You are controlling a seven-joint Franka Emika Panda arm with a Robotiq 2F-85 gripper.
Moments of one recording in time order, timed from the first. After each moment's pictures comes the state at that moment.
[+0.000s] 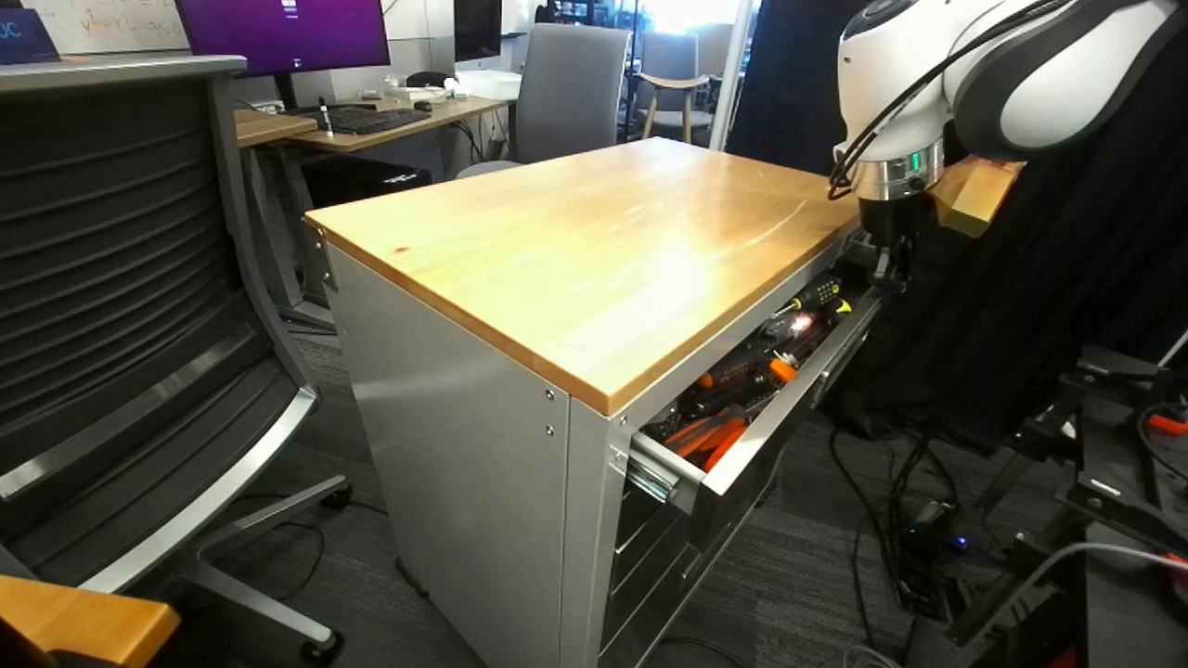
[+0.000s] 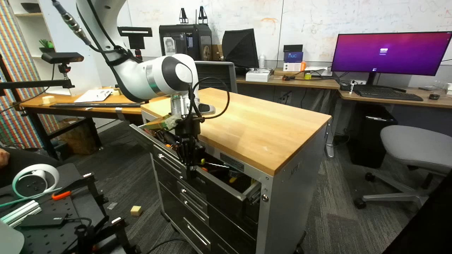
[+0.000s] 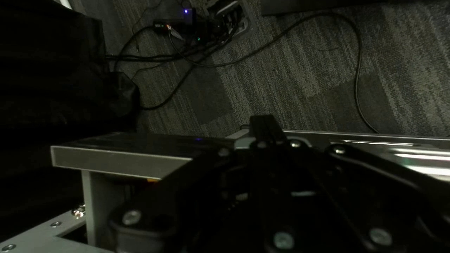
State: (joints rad) arm 0.07 0.35 -0.12 -2.36 -0.58 2.35 0.46
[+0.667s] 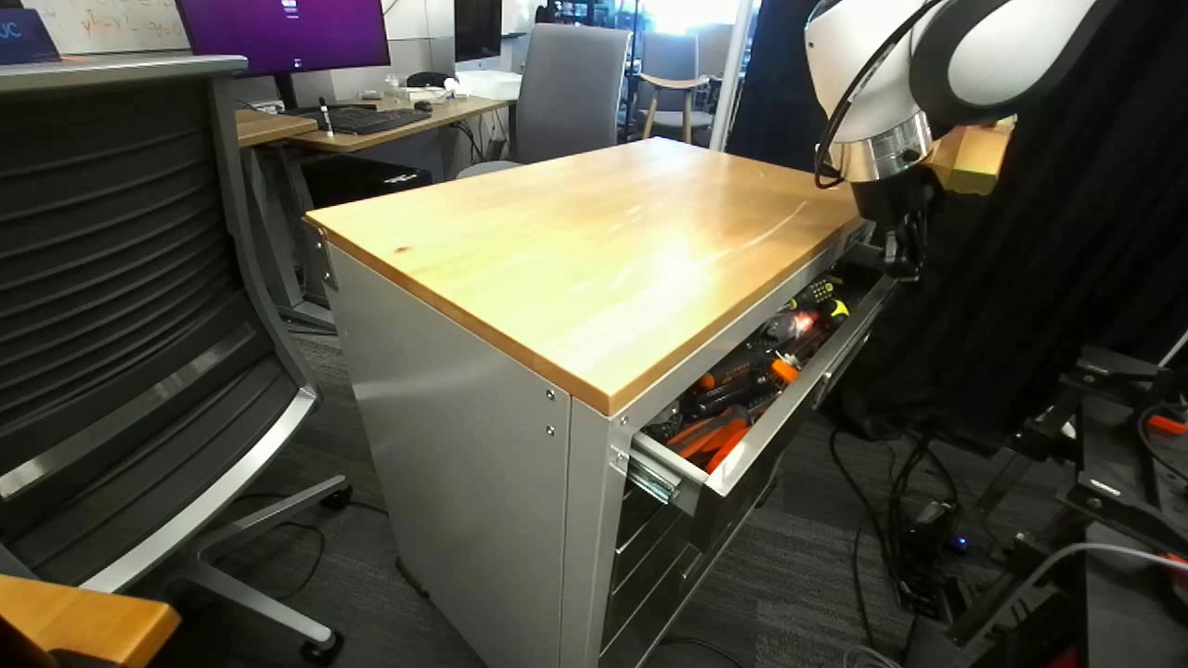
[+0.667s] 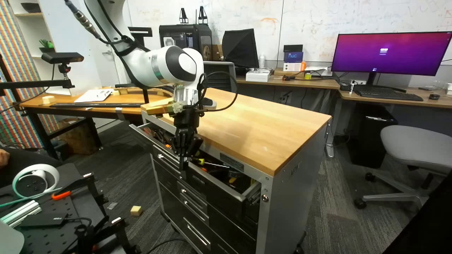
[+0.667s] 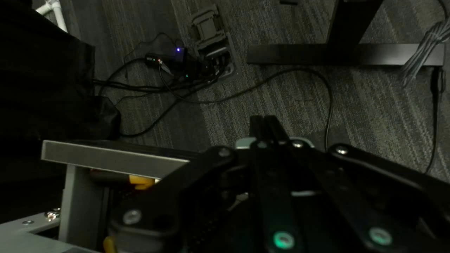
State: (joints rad) arm 0.07 0.35 -0.07 -2.26 -0.43 2.11 0.22
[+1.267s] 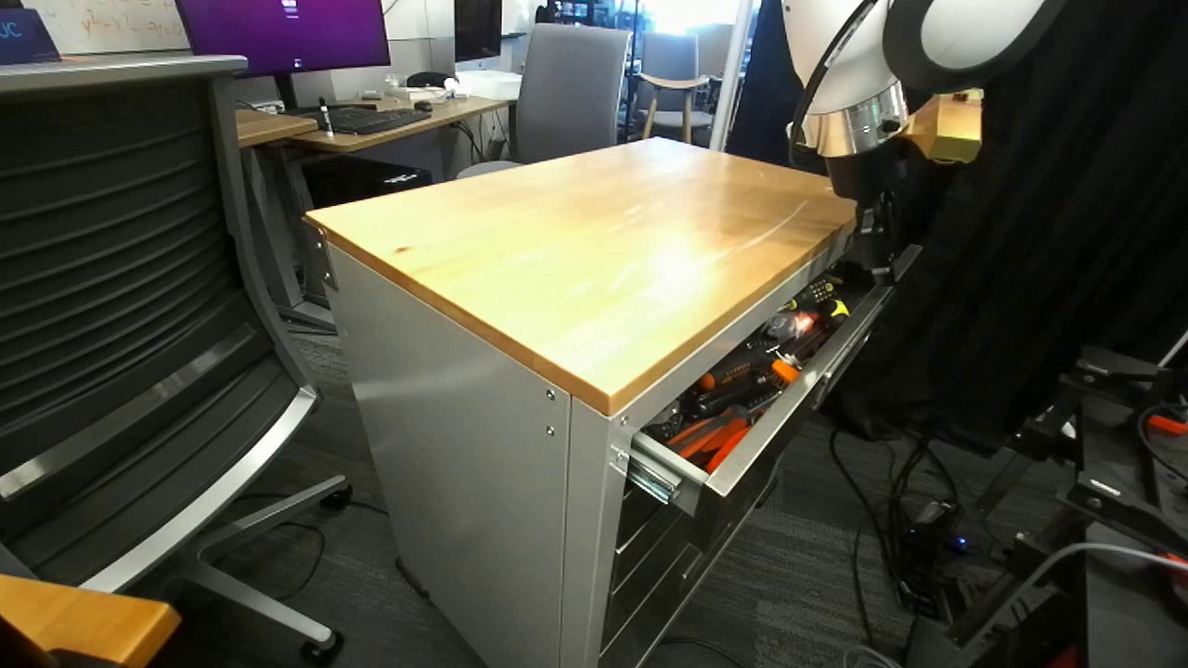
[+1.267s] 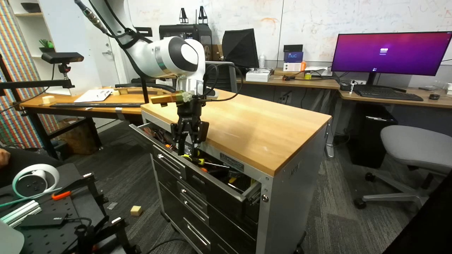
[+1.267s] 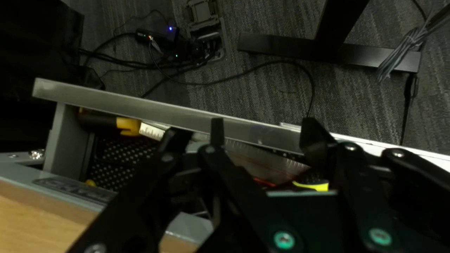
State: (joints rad) arm 0.07 0.35 -0.03 -2.18 -0.40 2.08 0.10
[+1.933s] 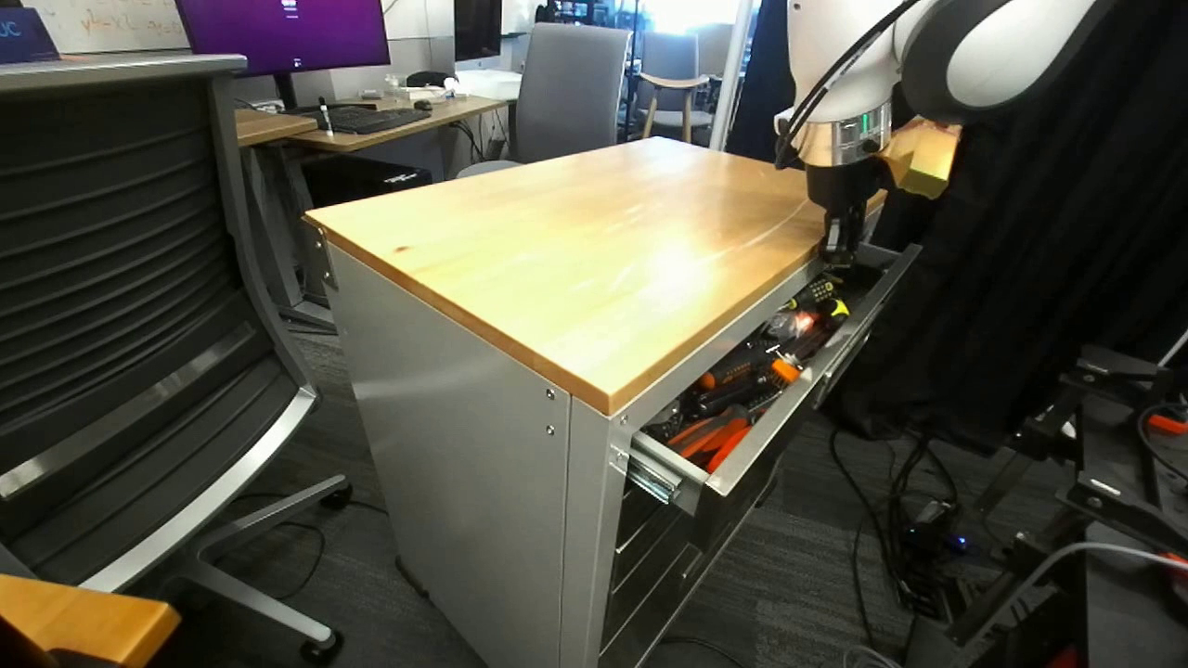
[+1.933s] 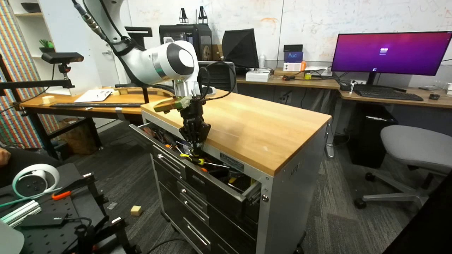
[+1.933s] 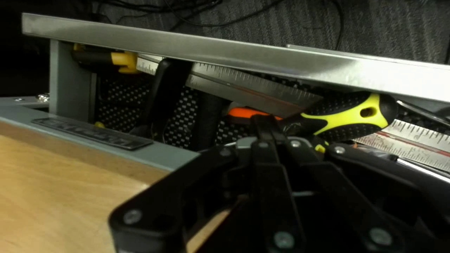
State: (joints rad) arm 0.10 0.37 -0.05 -2.22 -0.54 2.30 0.30
